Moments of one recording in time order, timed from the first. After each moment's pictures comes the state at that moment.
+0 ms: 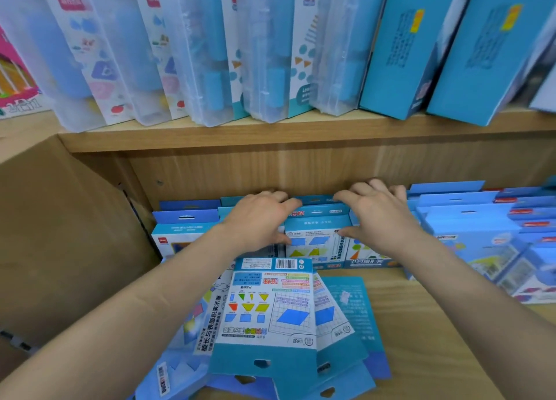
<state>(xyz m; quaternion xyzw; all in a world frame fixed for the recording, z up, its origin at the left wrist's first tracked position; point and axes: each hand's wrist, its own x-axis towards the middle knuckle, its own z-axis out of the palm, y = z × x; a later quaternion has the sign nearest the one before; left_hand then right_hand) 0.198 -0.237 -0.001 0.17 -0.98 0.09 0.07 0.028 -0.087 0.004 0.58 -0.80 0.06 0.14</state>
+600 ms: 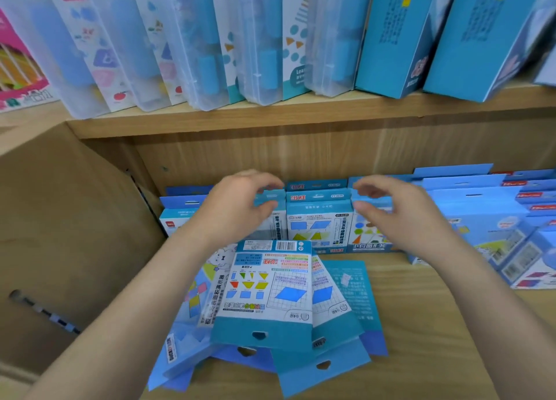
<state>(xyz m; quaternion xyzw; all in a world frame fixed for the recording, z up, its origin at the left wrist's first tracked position) 0.246 -0.196 0.036 0.27 -0.93 -0.12 0.20 0.036 -0.042 0.007 0.52 -0.76 0.38 -0.03</state>
